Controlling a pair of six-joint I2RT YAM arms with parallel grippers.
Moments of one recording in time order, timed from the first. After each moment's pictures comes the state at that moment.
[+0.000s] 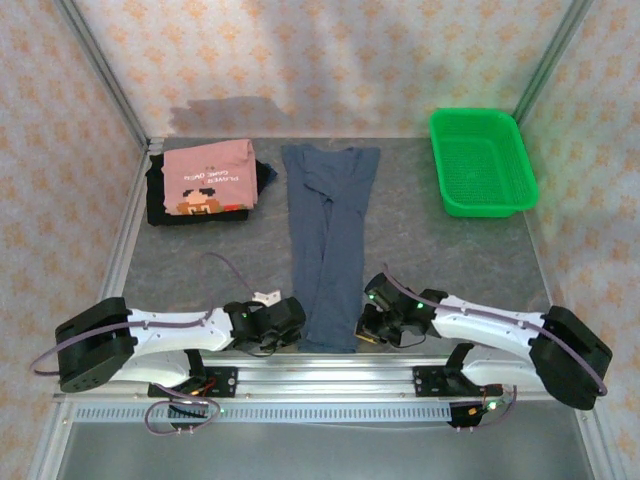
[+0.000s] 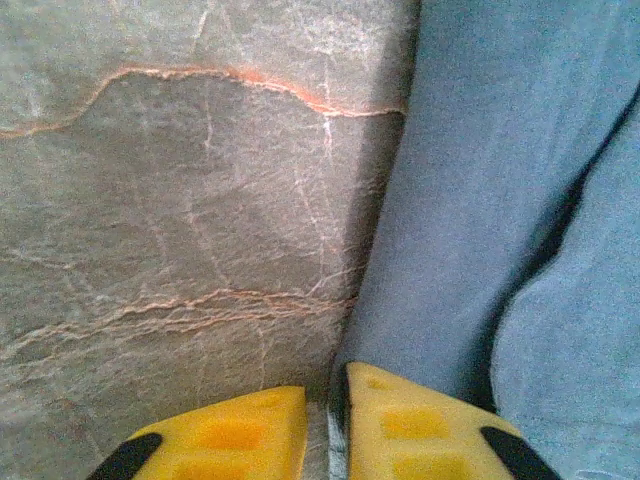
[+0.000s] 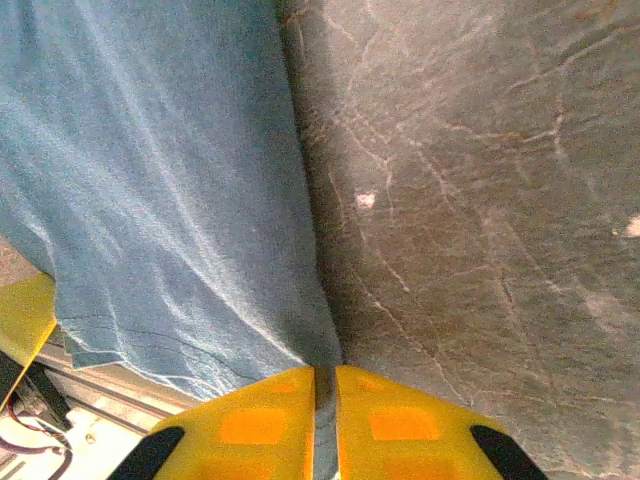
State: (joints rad) left arm -1.09 1.26 0.47 -0.37 -0.12 -1.42; right arm 0.91 1.14 0.45 -0.43 -0.30 1.23
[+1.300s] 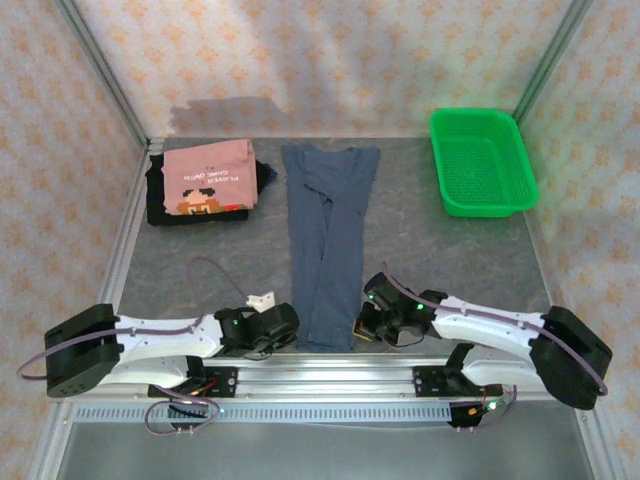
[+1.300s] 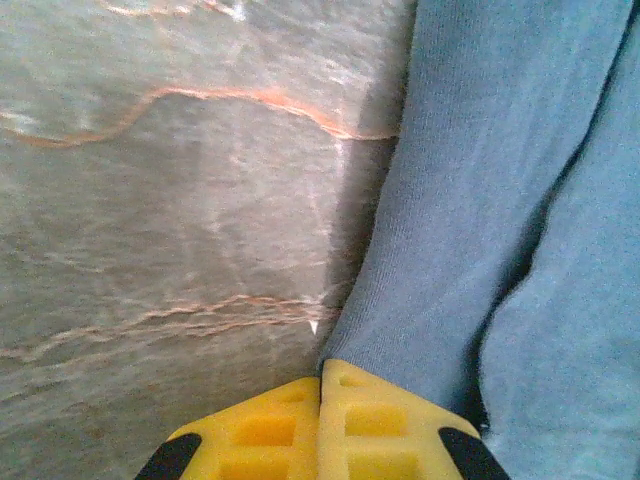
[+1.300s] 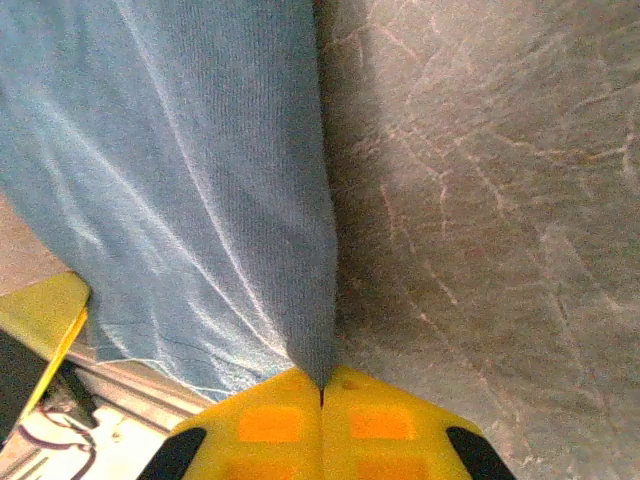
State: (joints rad) left arm -1.12 1.14 0.38 -0.31 -0.18 -1.48; right arm 0.91 1.12 0.44 -0.38 -0.29 1.25
